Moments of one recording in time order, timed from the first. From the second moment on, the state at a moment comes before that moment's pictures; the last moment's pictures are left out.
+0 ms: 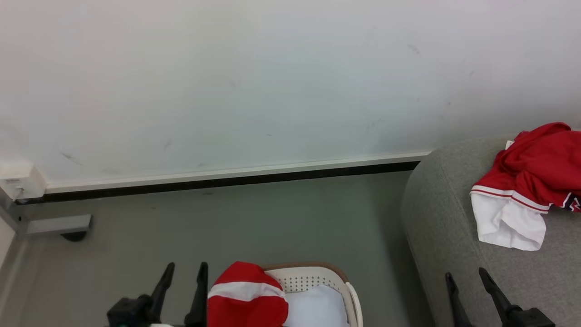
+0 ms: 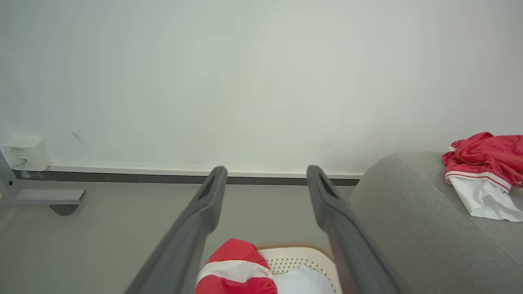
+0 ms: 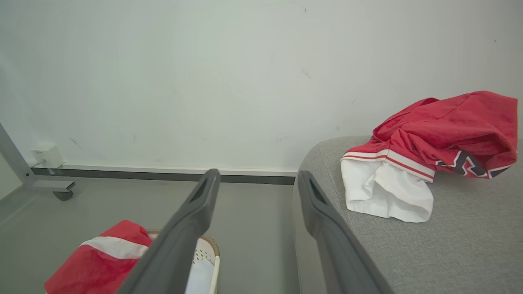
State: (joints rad) left arm -0.04 0.05 -0.06 0.29 -0.21 -0.11 -0.26; right arm -0.01 -0.05 0.06 0.32 0.14 0.13 -0.26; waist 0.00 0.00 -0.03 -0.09
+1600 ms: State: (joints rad) left arm -0.90 0.17 -0.46 1.20 0.12 0.04 0.12; right arm -0.37 -0.05 0.17 0.12 0.35 0.13 -0.26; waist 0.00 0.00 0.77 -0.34
